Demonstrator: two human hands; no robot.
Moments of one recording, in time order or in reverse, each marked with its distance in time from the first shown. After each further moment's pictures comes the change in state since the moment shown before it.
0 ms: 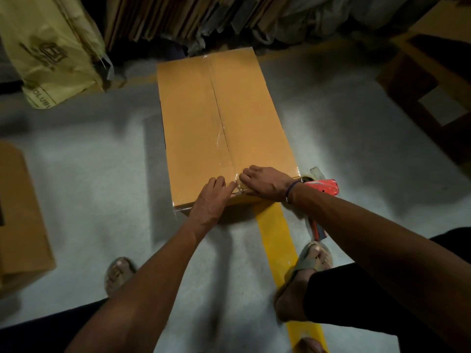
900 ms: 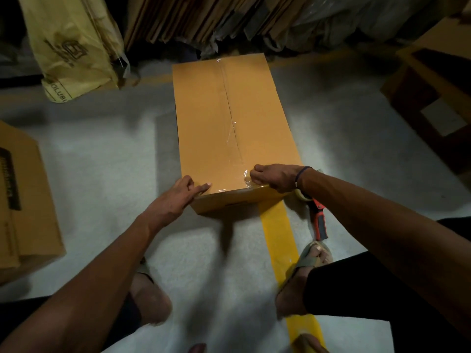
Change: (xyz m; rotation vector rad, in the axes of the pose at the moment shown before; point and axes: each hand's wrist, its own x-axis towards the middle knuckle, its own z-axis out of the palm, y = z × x) left_hand -0.074 -0.096 -0.057 -0.261 -0.180 0.015; right_hand -0.005 0.013 -0.030 0.121 -0.275 -0.062
